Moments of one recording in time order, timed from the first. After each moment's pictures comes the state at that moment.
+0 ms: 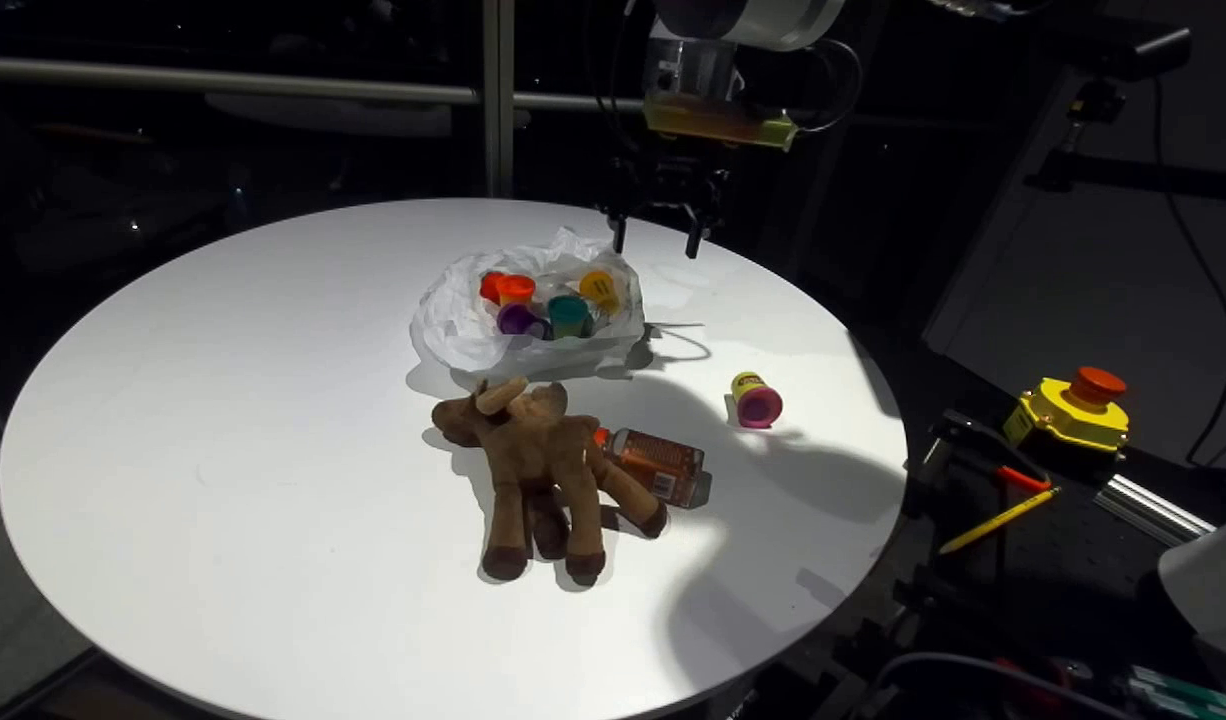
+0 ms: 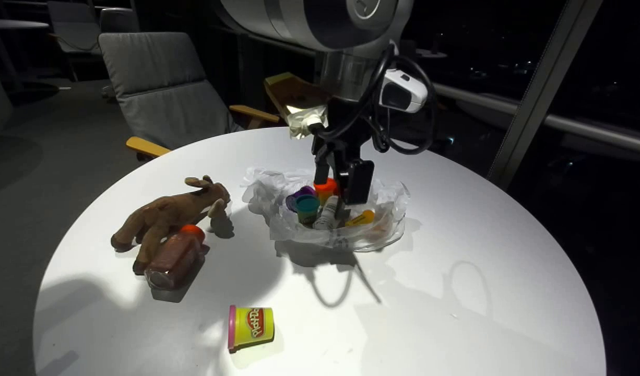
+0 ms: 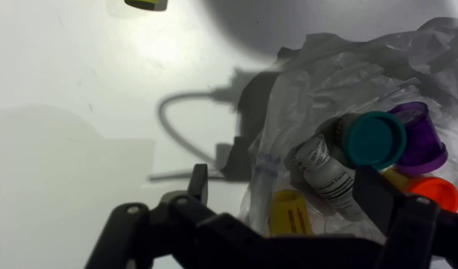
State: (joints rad) arm 0.01 0.43 -0.15 -2.05 0.16 2.44 0.48
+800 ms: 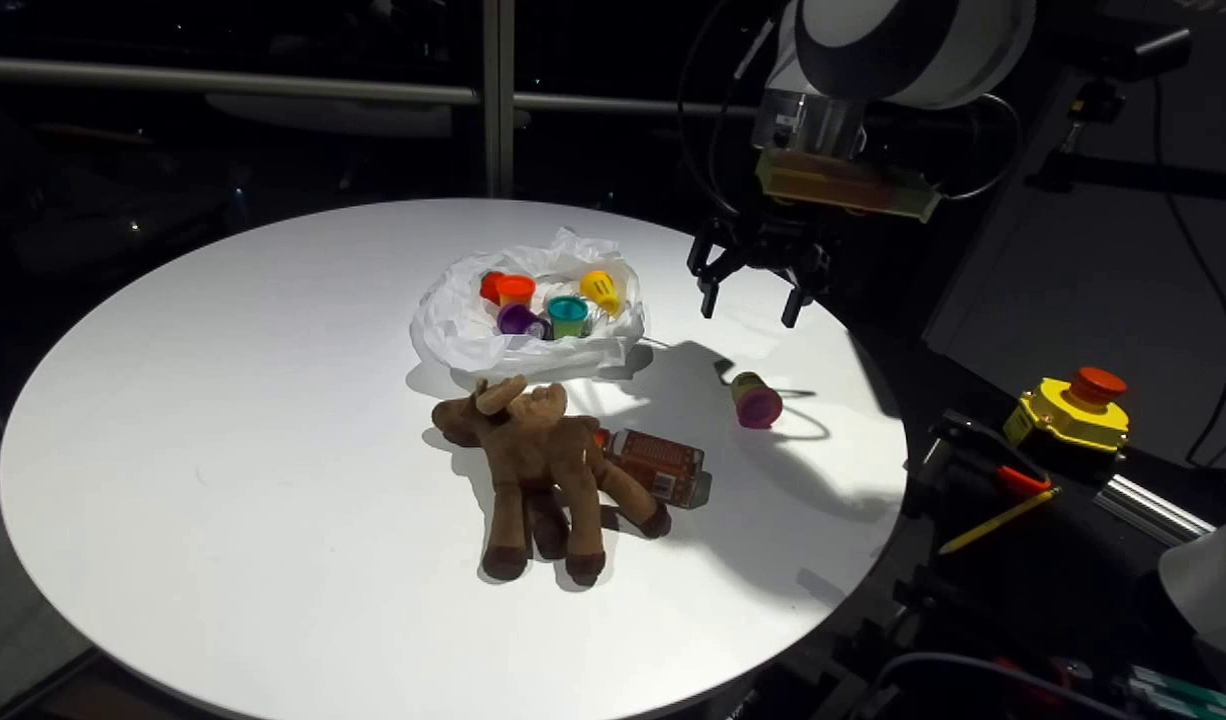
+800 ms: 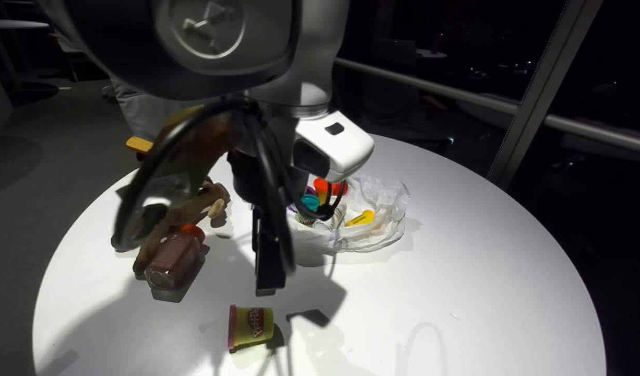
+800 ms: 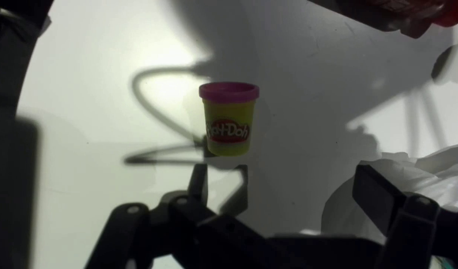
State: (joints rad) arm 0.01 0.17 -0.12 -2.55 0.21 2.69 0.55
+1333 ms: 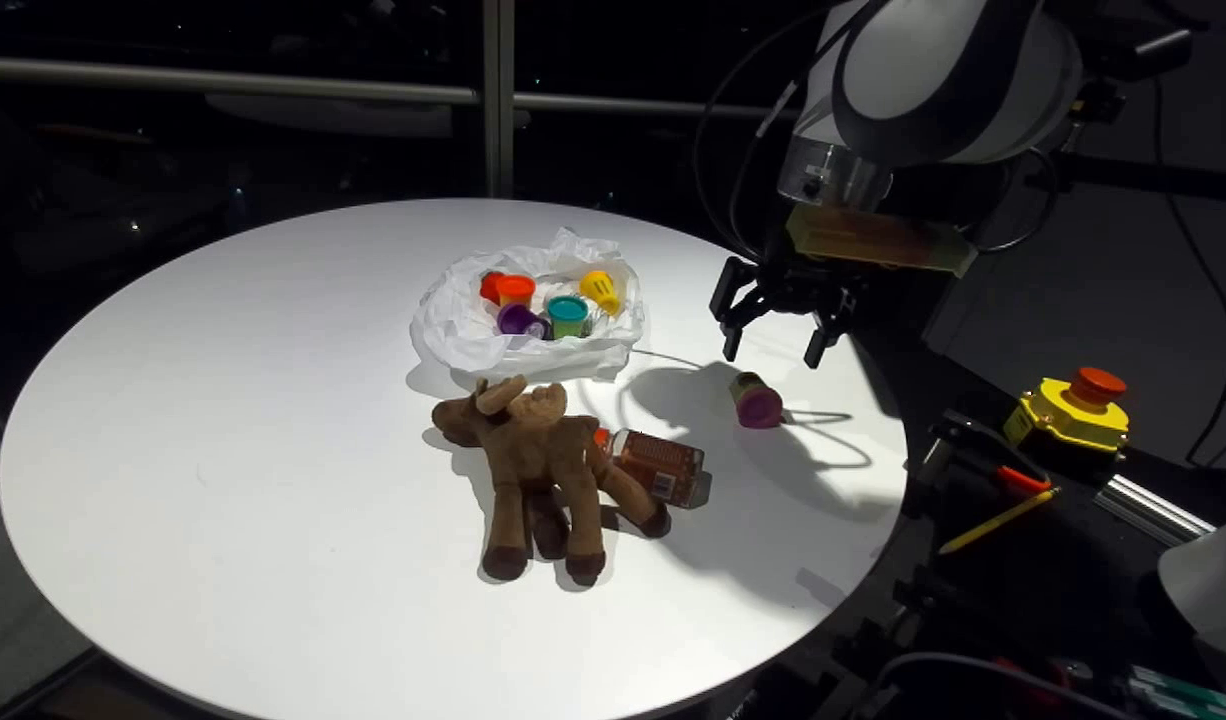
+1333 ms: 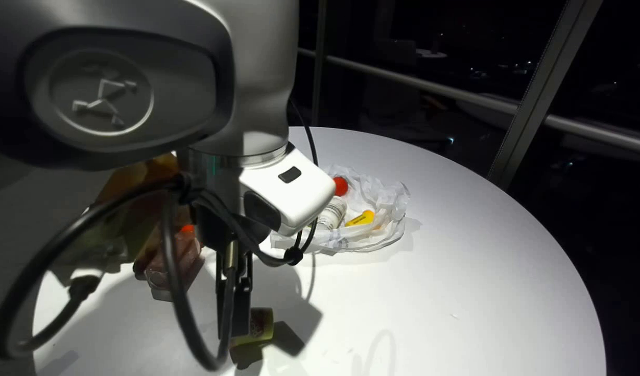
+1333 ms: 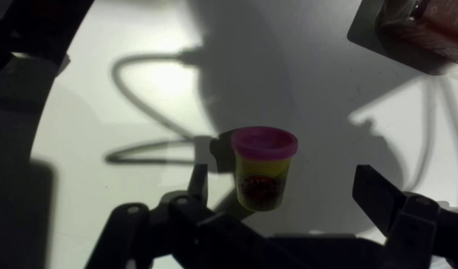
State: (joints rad) arm 0.01 0.18 -0.09 -2.67 0.23 2.83 0.54
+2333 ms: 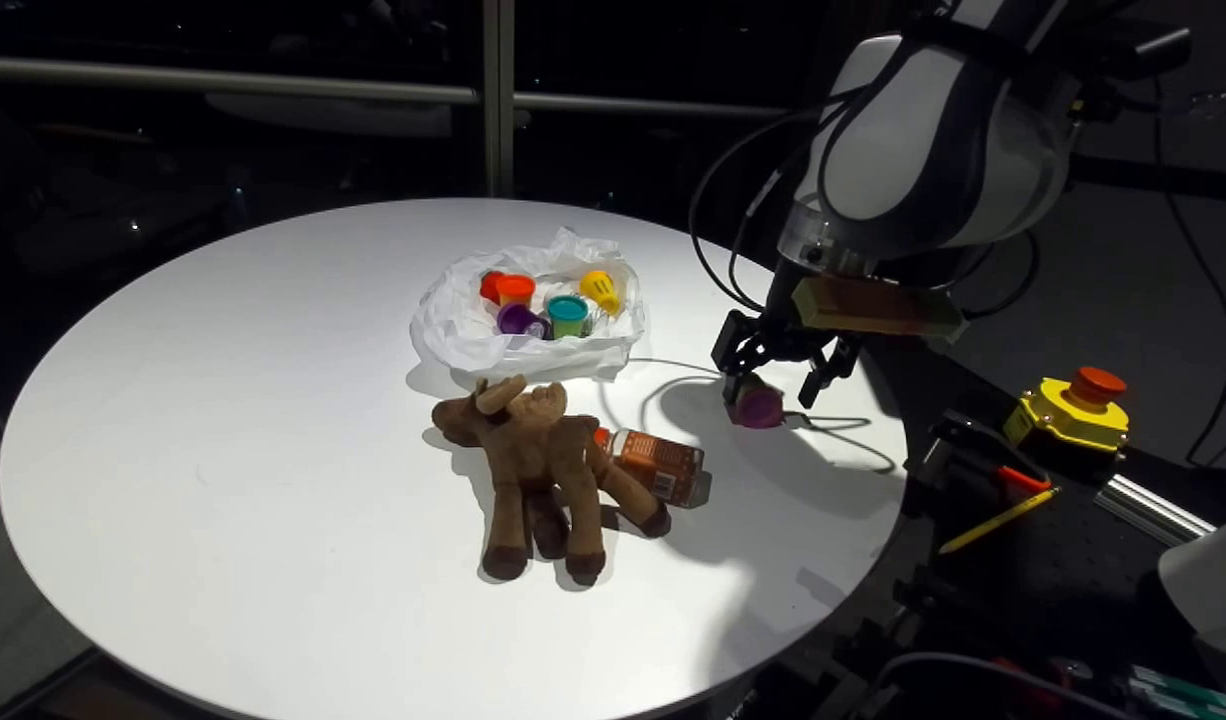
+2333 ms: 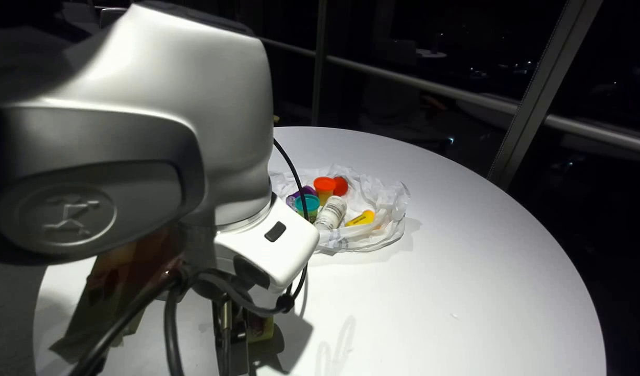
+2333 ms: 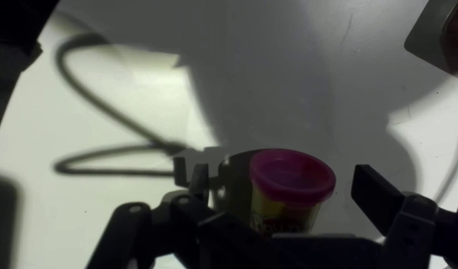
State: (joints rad) arm -0.06 0.34 0.01 -2.69 0.33 3.04 0.39
